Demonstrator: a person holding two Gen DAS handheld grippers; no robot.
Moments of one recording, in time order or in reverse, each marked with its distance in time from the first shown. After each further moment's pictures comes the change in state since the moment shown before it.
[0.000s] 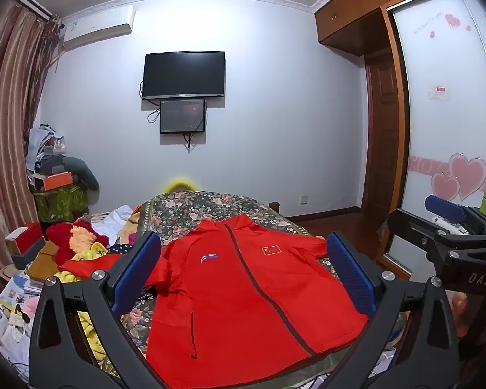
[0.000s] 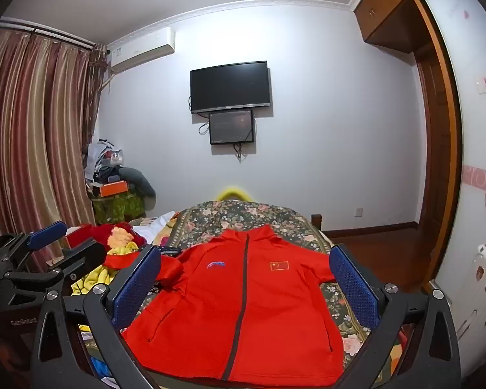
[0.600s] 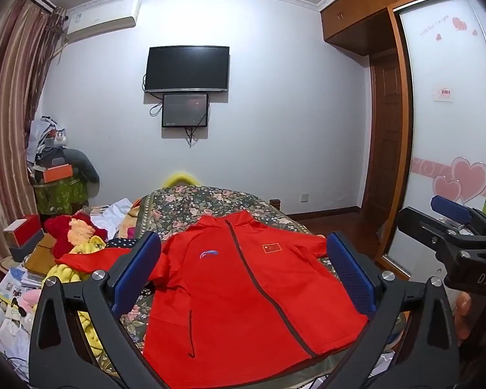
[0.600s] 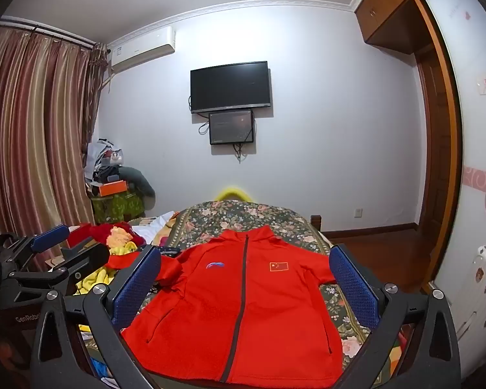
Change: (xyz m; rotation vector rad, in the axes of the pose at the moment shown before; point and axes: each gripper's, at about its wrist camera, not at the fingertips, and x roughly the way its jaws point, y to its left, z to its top) left arm 0.008 0.009 -0.003 -0.030 0.025 0.000; right arm -0.001 0.001 0.002 -0.014 -0.003 -0.004
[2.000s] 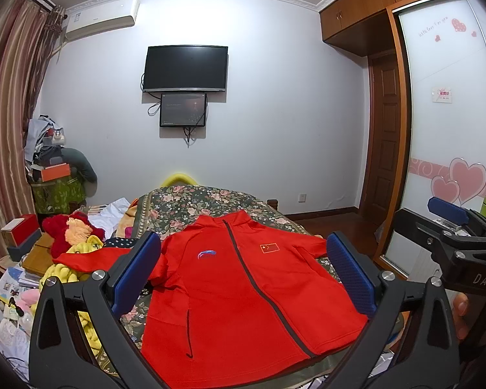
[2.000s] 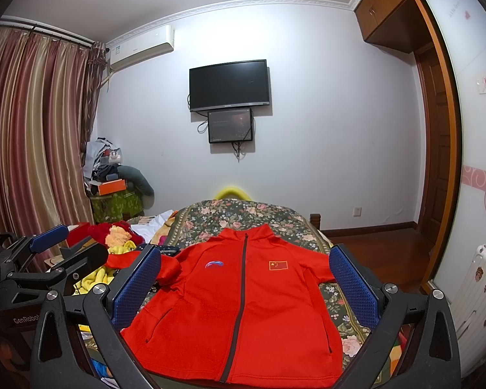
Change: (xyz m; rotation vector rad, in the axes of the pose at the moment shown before) left arm 0.002 -0.004 0.000 -0.002 0.000 -0.006; right arm 0.006 0.000 0.000 0.001 0.002 0.000
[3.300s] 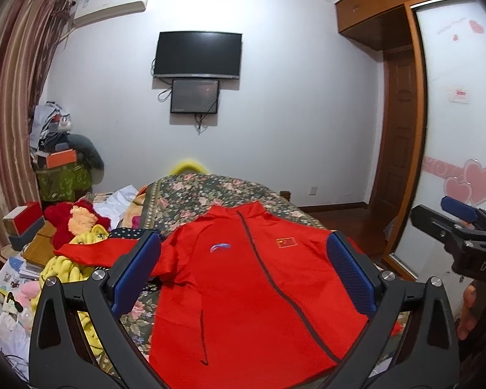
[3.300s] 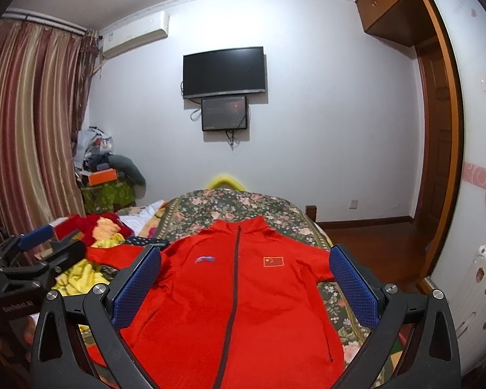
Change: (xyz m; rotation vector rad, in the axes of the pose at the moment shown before) left arm 0.048 0.047 -0.008 -0.042 0.059 0.041; right arm 0.075 -0.006 -0.014 -0.020 0.057 -0.045
